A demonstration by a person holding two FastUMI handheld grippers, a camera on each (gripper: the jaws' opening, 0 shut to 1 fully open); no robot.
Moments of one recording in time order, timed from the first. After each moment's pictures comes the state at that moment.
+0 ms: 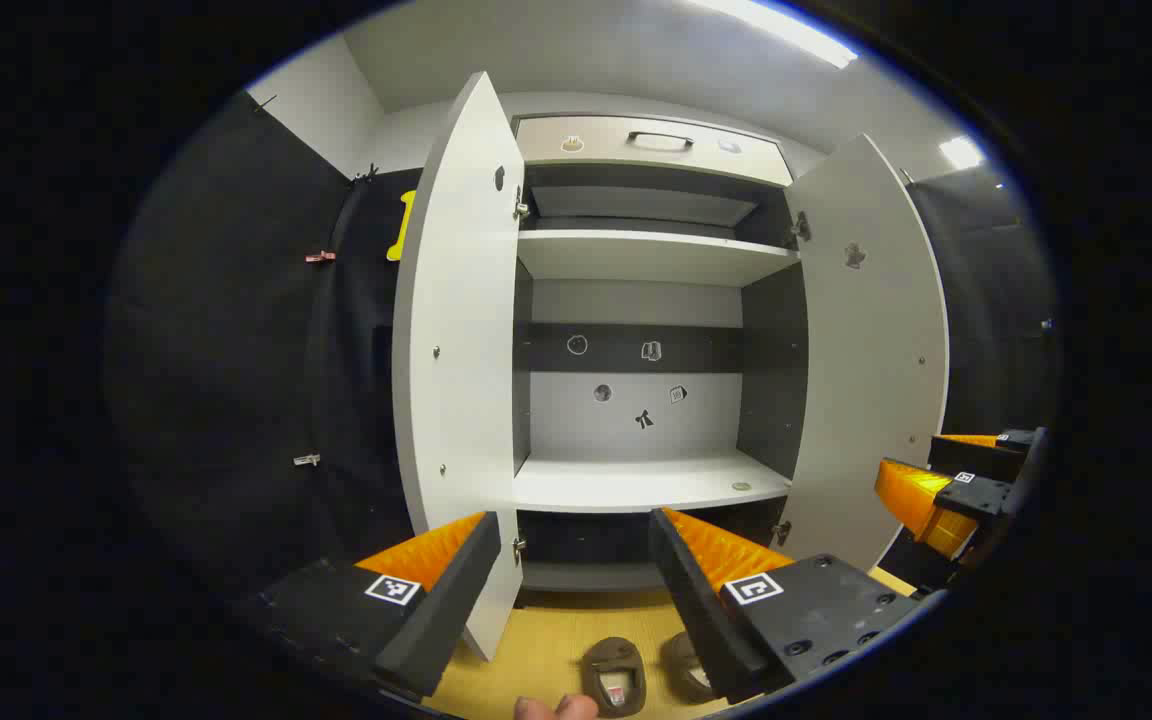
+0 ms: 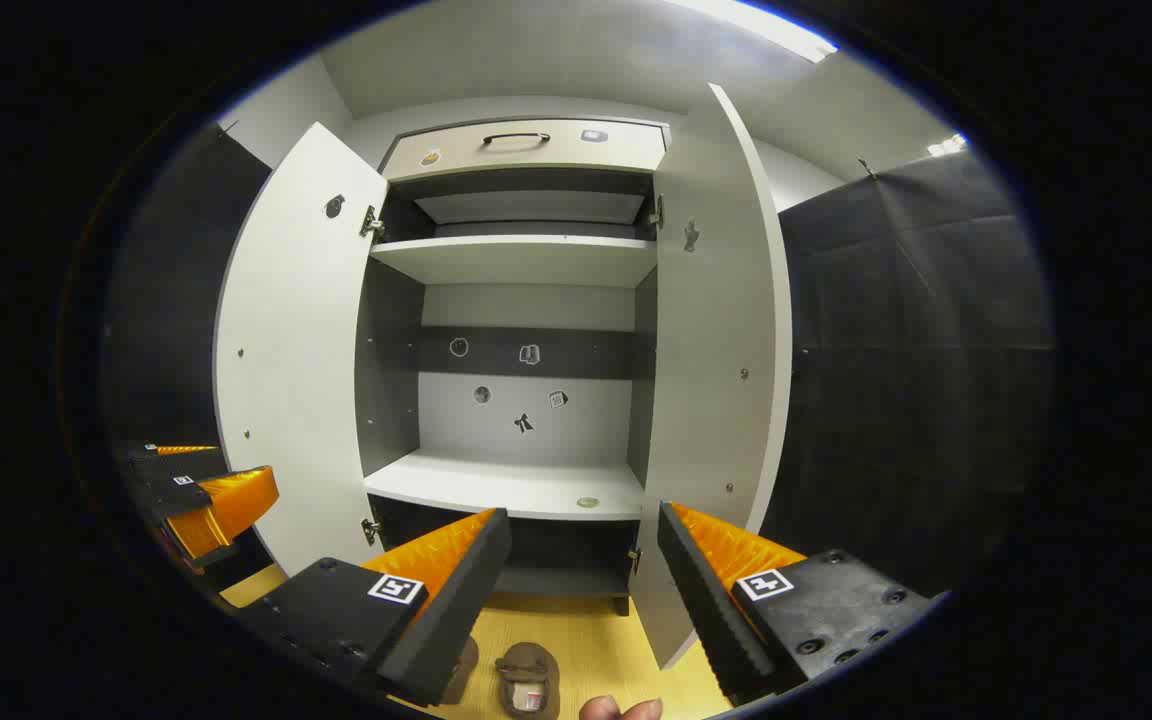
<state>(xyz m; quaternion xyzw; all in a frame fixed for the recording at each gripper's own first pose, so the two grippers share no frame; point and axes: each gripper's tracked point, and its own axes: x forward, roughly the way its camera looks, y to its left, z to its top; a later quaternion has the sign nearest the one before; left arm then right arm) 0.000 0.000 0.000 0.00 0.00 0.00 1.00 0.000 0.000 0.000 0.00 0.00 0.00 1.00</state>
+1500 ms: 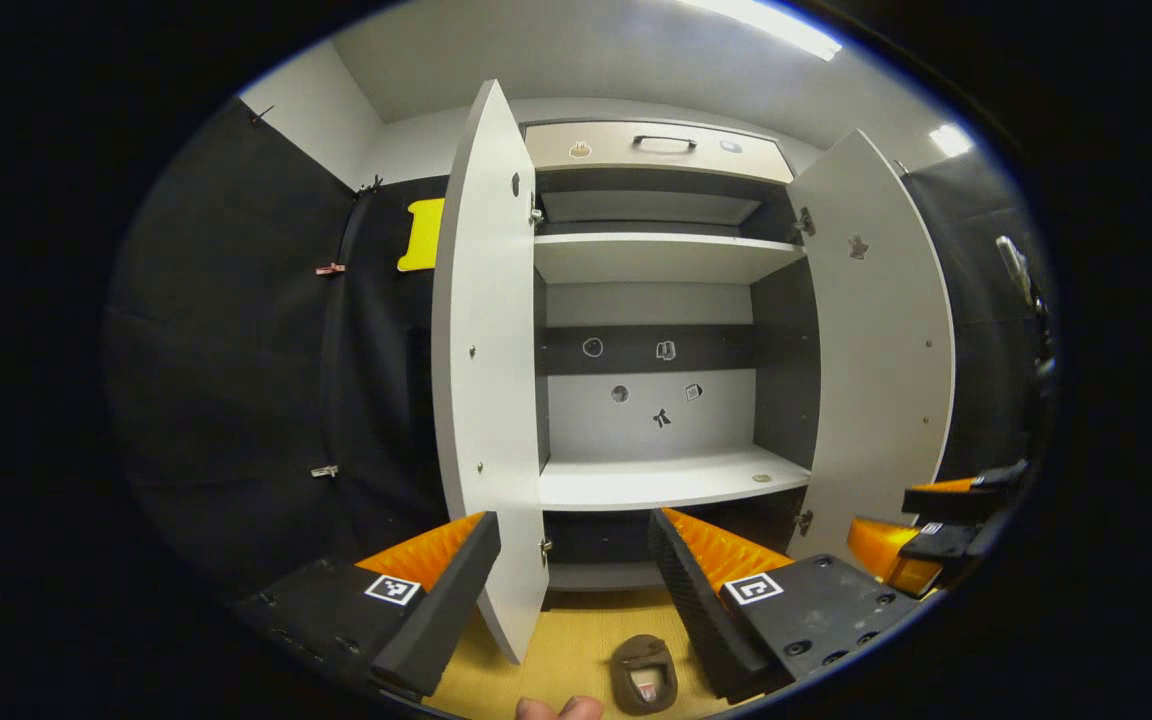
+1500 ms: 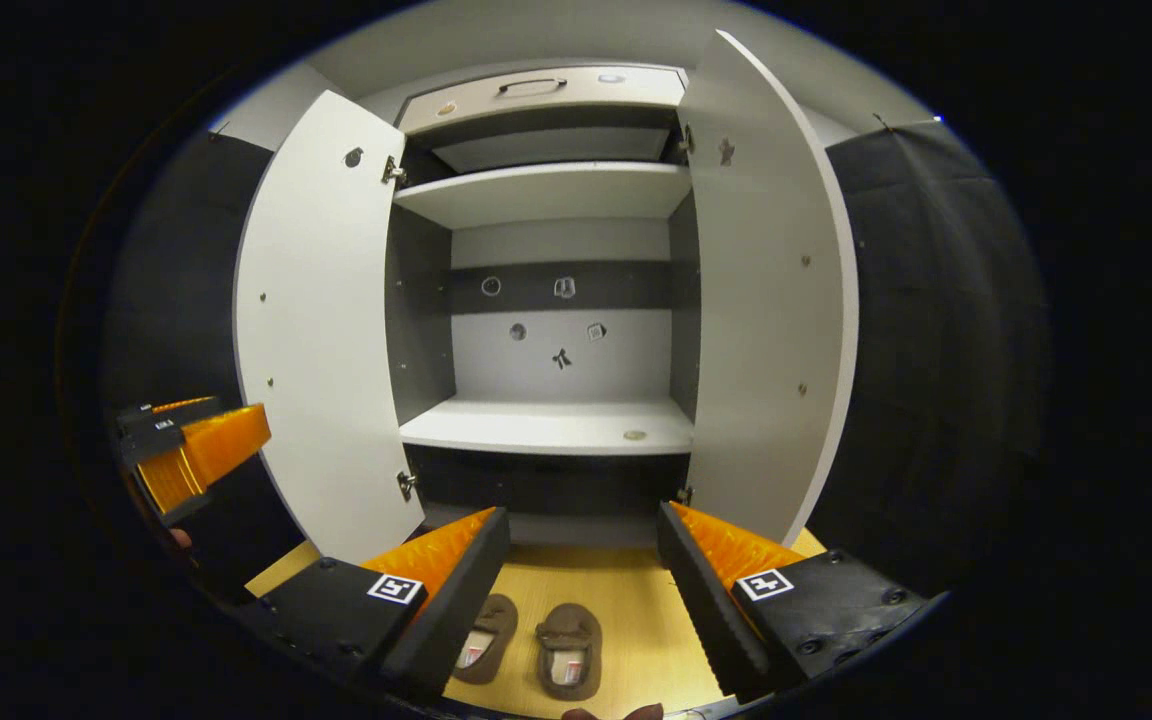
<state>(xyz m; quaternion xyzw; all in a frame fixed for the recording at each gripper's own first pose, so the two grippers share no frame) -0.008 0.026 -0.013 0.02 0.00 0.01 1.00 0.000 0.038 -0.104 0.03 0.12 0.06 0.99</state>
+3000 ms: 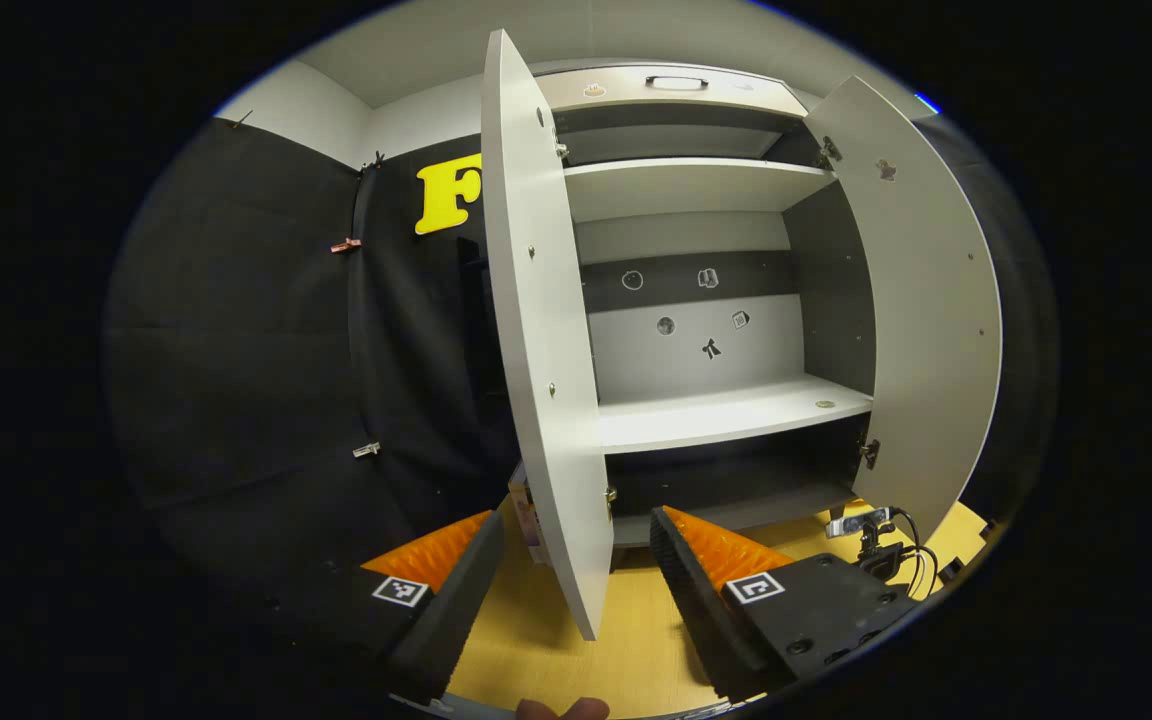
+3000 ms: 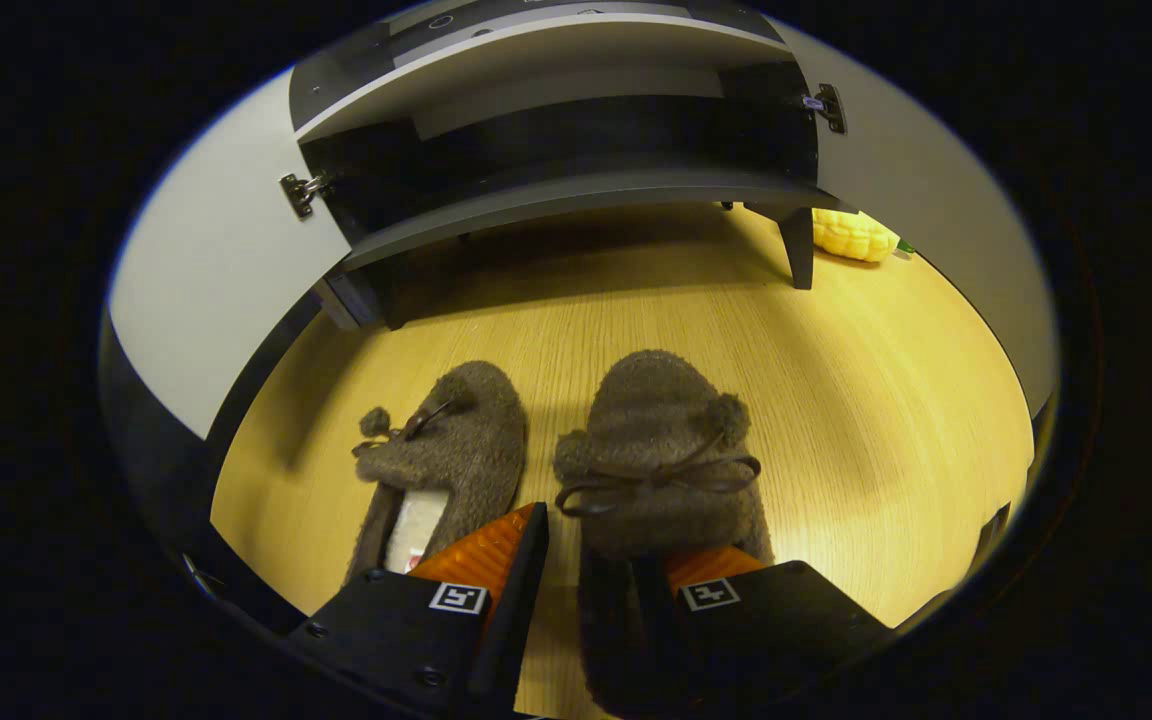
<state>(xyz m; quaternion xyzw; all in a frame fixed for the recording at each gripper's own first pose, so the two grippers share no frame) 0.009 0.090 -0.068 0.07 0.07 0.06 0.99 0.050 0.098 -0.465 0.08 0.42 0.06 0.90</state>
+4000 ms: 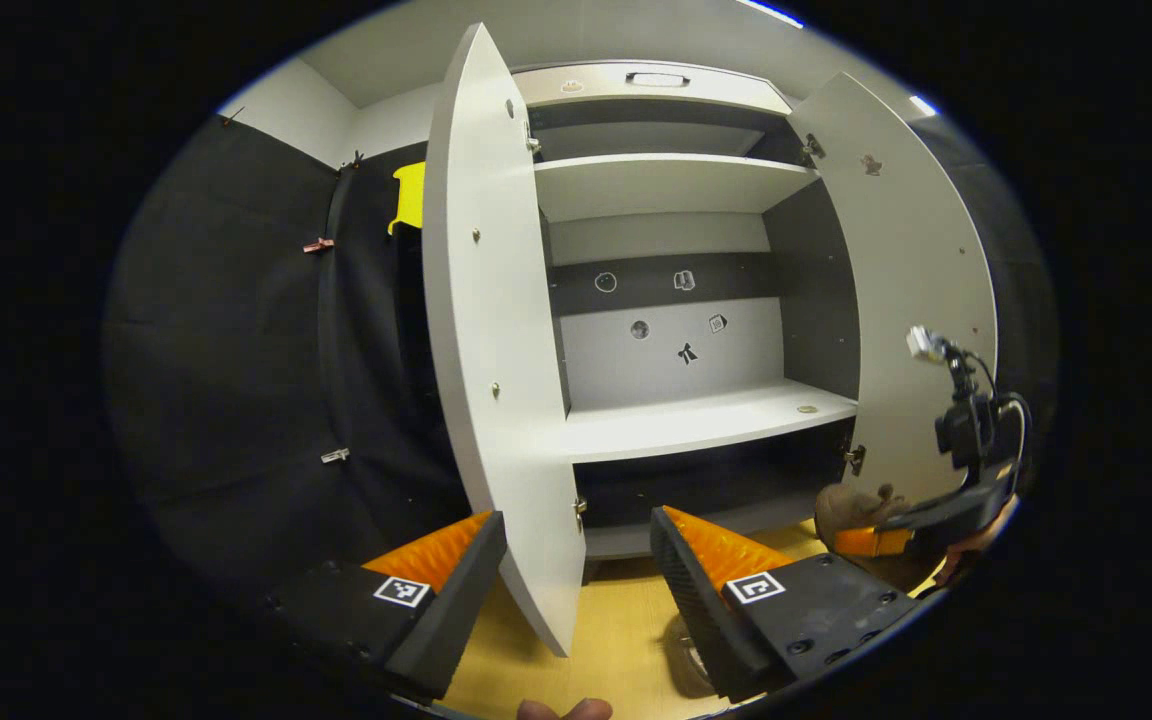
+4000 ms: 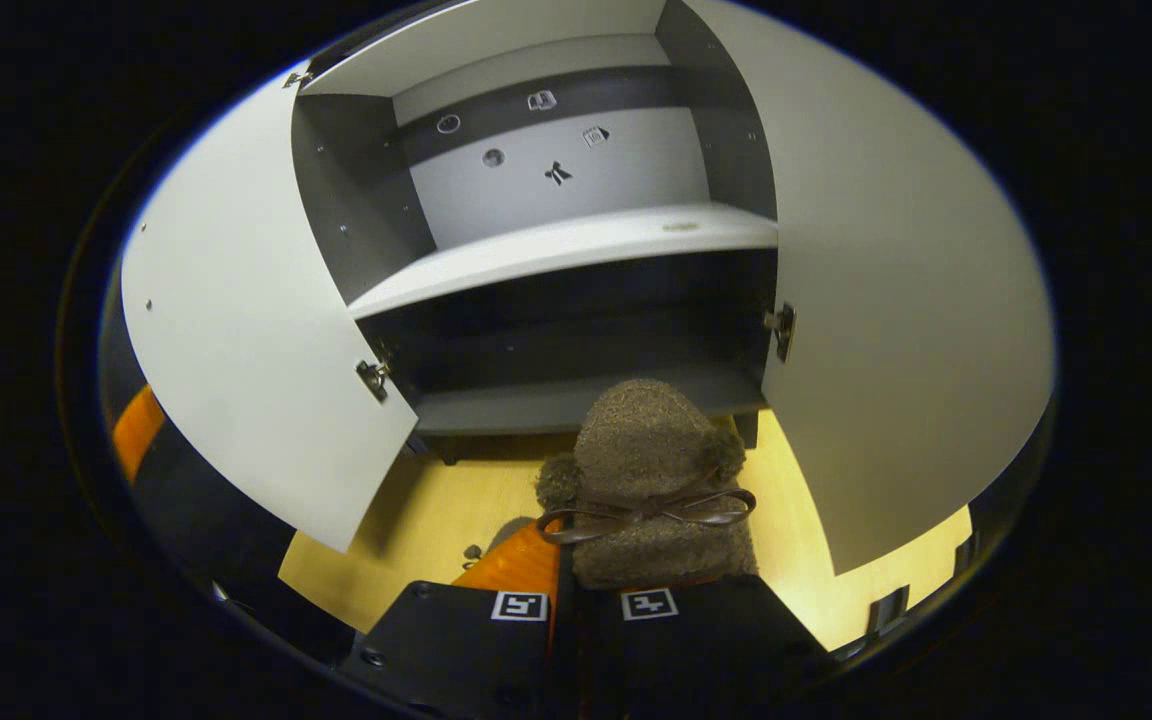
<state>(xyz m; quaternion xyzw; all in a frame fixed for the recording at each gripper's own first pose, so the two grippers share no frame) 0.040 0.057 -0.077 0.07 0.06 0.02 1.00 0.087 0.065 -0.230 0.09 0.31 0.09 0.94</state>
